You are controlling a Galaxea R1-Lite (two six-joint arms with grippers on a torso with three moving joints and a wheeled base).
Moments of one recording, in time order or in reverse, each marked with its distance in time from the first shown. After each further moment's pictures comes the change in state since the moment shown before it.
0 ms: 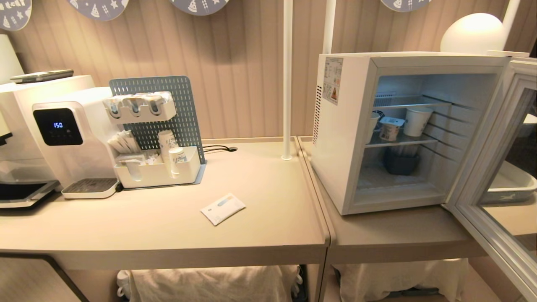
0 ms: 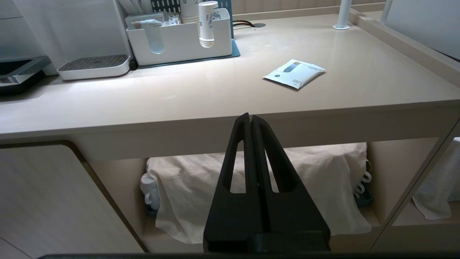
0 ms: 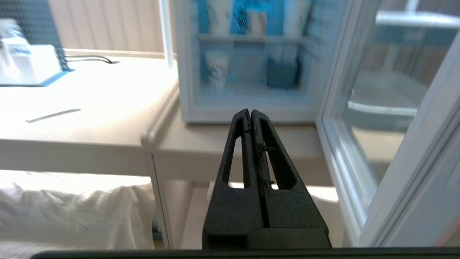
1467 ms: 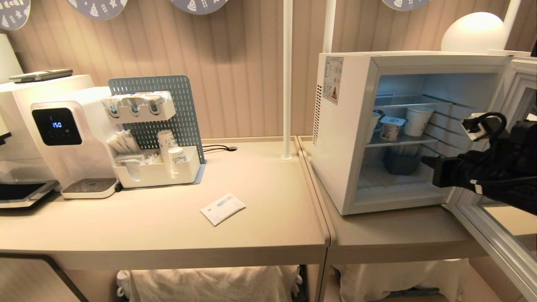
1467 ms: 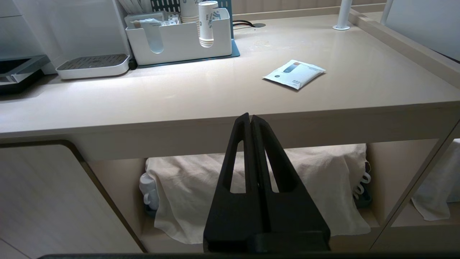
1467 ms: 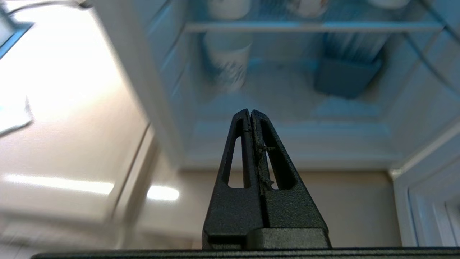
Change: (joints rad) left arm 0.000 0.000 0.000 -0.001 0.002 -0.008; right arm 0.037 1.606 -0.465 -0.763 0.040 0.035
